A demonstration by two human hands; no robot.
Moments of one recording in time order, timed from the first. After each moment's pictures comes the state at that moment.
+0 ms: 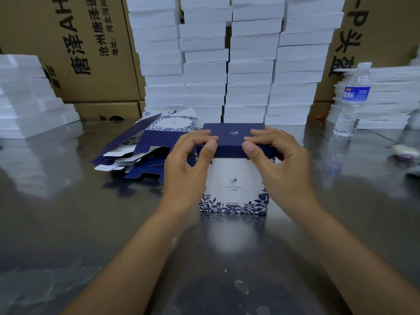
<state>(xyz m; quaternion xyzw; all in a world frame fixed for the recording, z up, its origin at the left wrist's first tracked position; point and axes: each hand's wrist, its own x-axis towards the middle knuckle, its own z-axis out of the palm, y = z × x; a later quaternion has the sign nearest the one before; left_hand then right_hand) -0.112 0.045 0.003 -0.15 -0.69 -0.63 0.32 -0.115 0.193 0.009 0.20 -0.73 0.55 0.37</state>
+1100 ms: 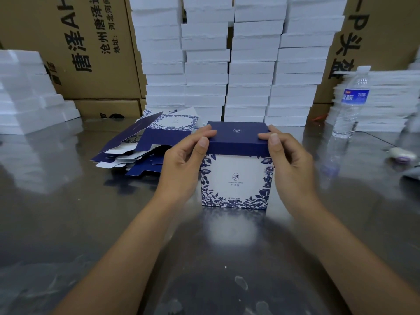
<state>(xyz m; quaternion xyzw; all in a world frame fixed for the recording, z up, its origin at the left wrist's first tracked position) -0.121 0.030 0.003 -0.19 -0.68 -0.67 0.23 -0.125 0.203 -0.001 0.17 -0.69 0.64 0.31</state>
